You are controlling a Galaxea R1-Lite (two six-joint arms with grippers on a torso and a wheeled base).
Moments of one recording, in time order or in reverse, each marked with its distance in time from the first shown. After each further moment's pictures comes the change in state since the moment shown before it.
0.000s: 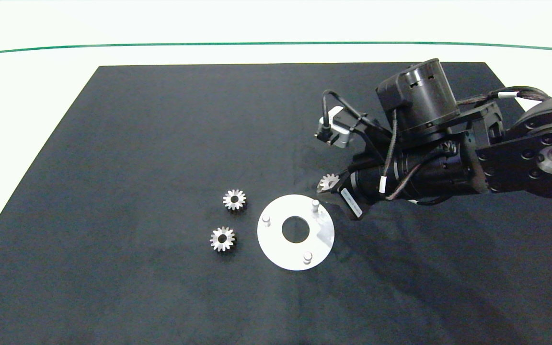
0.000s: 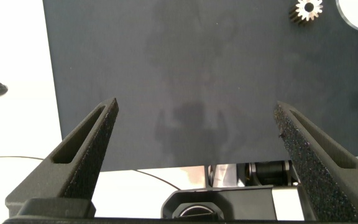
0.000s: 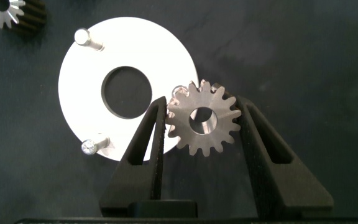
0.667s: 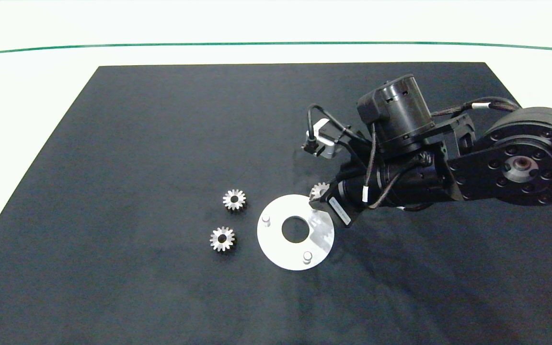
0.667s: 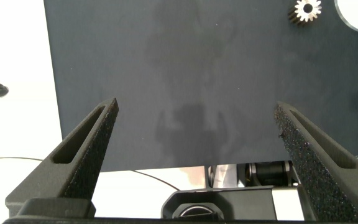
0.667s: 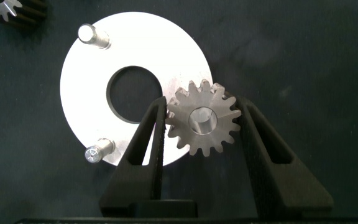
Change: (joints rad) left arm 0.000 -0.007 0.000 0.000 0.000 0.000; right arm 0.018 0.046 -0.012 -0.002 -0.003 0.001
